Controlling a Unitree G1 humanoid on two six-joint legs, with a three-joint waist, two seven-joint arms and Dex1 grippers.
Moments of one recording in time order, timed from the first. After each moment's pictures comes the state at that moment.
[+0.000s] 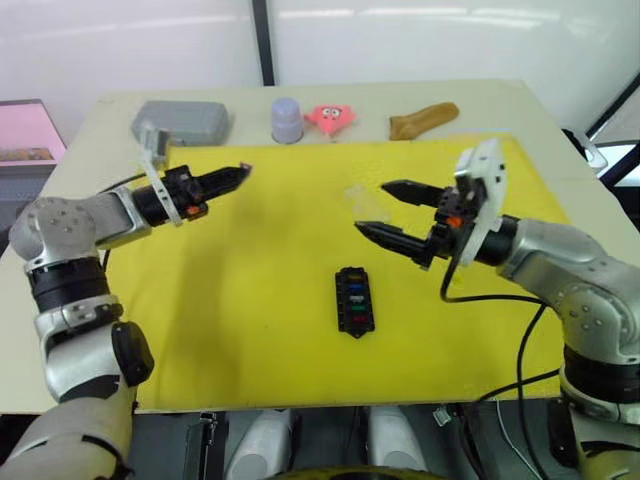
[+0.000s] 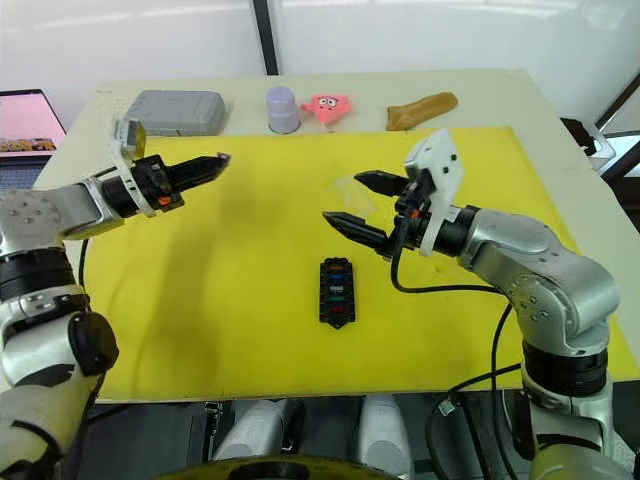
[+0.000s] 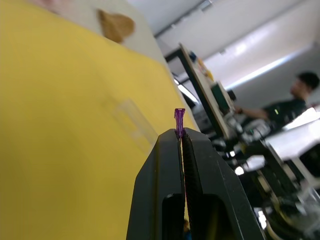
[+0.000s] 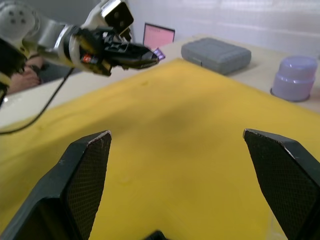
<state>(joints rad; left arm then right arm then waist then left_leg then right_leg) -0.84 0.52 0.48 0.21 -0.95 1.50 -0.70 -0.49 -0.57 -0.21 -0.54 0.92 0.99 0.55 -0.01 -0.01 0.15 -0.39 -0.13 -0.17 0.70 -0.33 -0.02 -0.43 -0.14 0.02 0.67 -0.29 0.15</state>
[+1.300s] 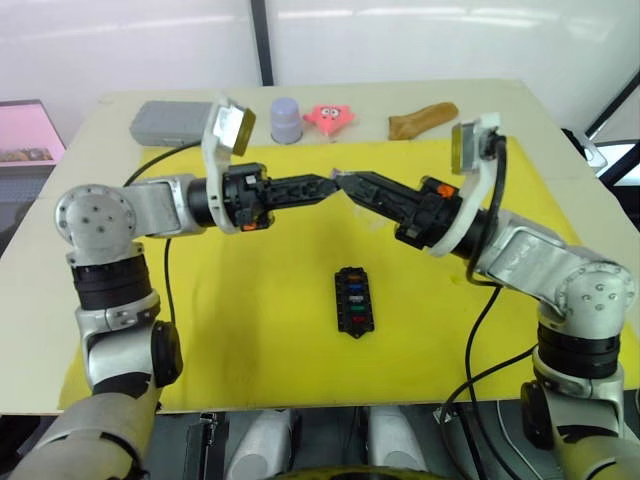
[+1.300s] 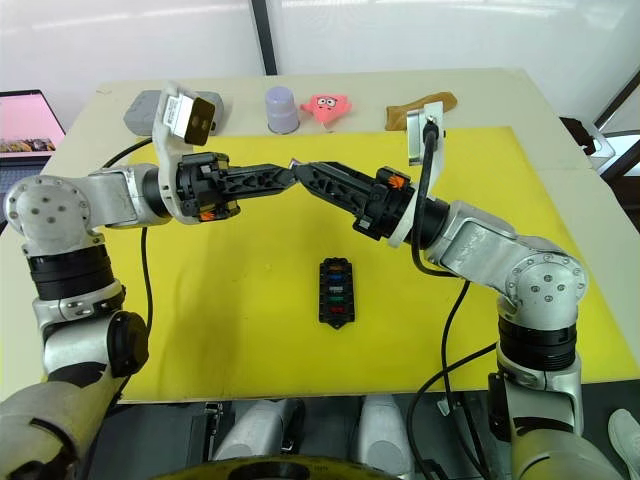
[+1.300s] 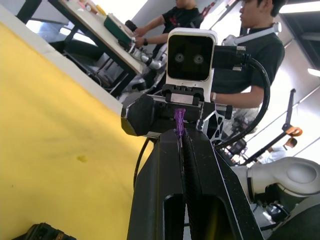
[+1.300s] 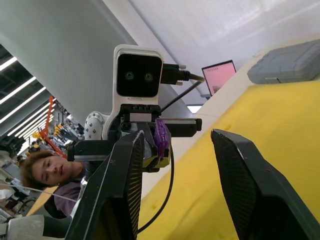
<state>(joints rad) -0.87 0.40 0.31 -0.02 -1.25 1.50 -0.66 -0.55 -0.52 -0.14 -0.41 1.68 0.94 0.03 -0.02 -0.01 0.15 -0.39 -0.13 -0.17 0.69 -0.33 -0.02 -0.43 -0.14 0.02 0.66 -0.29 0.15</state>
